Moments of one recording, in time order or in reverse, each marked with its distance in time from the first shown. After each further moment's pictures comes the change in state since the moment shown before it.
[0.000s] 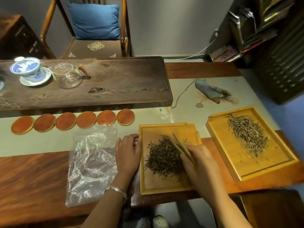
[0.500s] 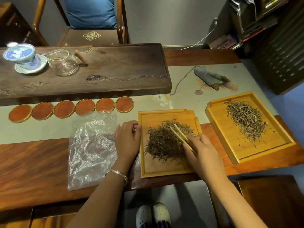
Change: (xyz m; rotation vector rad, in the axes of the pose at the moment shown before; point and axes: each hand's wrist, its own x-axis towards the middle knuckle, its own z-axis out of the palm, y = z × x) left_hand -0.002 -0.005 0.001 -0.045 0.016 0.024; right_hand -0.012 0.022 0.011 -0.225 -0.040 0.025
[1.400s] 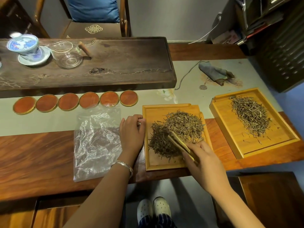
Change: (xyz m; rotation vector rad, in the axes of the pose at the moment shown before) left_hand 0.000 0.006 -0.003 -0.014 0.022 -0.005; right_hand -0.033 -0.015 0.003 0.082 -0.061 -0.039
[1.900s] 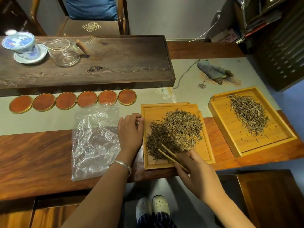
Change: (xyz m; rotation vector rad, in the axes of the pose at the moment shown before) left_hand 0.000 -0.004 0.001 0.011 -0.027 -0.004; right_hand -0.018 -0.013 0.005 0.000 -0.140 -0.030
